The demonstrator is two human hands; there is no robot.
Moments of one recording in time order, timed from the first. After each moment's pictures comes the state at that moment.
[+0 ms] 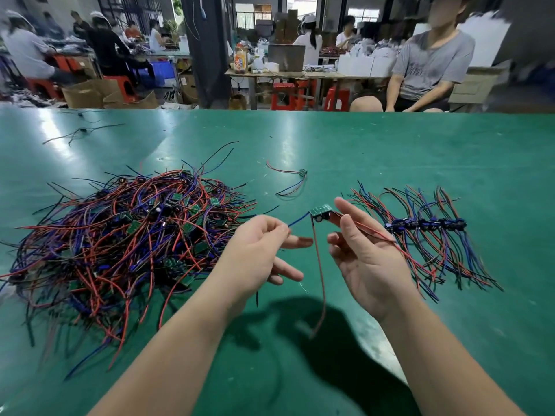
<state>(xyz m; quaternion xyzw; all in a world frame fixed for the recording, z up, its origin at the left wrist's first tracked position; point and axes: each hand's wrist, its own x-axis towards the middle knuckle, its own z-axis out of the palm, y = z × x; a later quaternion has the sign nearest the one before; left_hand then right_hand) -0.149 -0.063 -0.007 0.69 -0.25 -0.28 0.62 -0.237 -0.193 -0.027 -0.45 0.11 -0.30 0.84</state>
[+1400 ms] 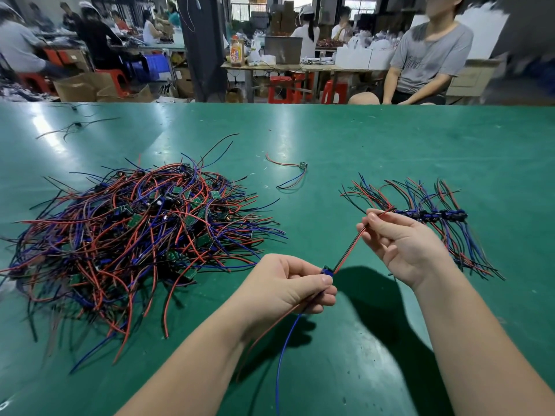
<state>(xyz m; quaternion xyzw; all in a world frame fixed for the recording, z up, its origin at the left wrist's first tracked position) -0.170 -0.061 -0.045 0.58 -0.22 -0.45 0.64 -0.246 -0.253 -0.029 -0.43 0.28 -0.28 0.81</state>
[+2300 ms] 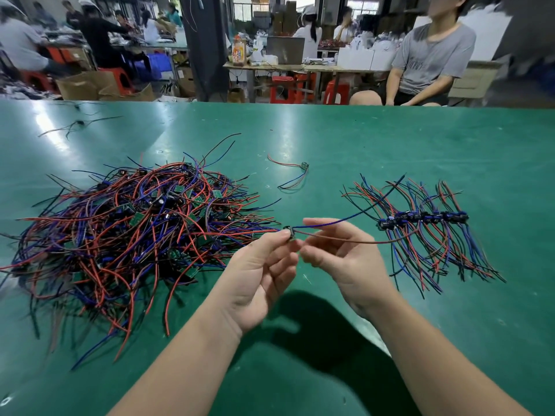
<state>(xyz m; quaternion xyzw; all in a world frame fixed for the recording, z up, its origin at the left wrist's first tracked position) -0.158 -0.054 -0.029 0.43 -0.03 -0.44 0.79 -0.230 -0.179 -0.048 -0.64 0.07 -0.26 0.72</state>
